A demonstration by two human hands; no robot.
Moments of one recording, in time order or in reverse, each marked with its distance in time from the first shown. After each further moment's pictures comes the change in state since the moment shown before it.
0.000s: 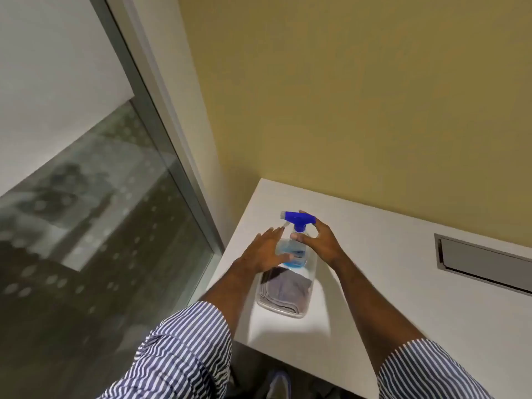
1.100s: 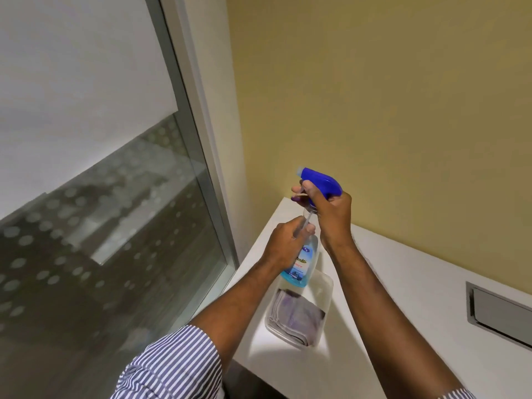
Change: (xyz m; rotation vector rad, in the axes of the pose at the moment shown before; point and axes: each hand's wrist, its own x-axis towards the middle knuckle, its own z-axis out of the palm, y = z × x) left_hand -0.011 0.056 -0.067 -0.568 0.456 0.131; right_hand 0.020 -0.165 0.017 0.504 0.213 -0.281
